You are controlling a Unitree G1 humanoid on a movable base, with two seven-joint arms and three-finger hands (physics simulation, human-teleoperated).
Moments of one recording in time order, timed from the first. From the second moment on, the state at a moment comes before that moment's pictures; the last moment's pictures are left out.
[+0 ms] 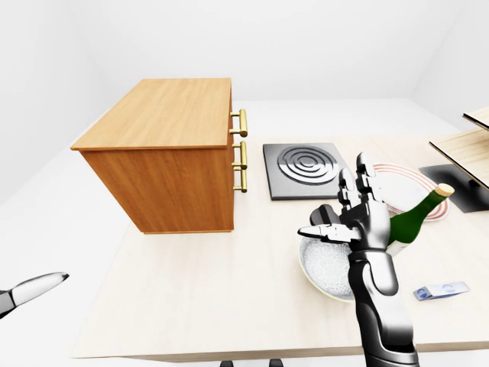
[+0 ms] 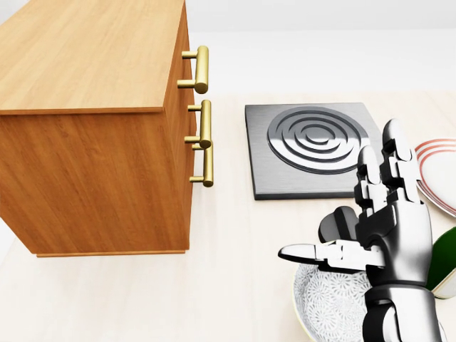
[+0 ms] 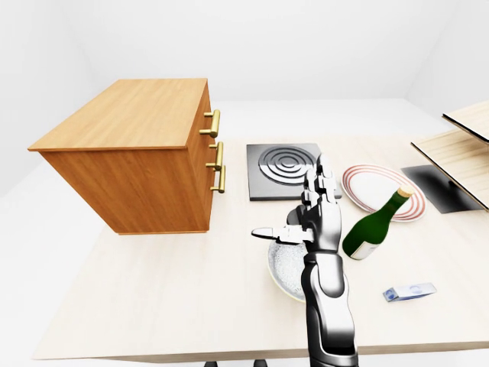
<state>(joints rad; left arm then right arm) 0.14 0.13 0.96 -0.85 -0.43 0.09 -0.21 0.01 -0.01 -0.09 -0.41 0.16 0.09 -0.04</state>
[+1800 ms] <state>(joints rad) 0.15 0.13 0.98 -0.85 -0.45 0.09 -0.21 -0.20 -0.28 -0.61 -0.73 0.49 0.09 -0.52</state>
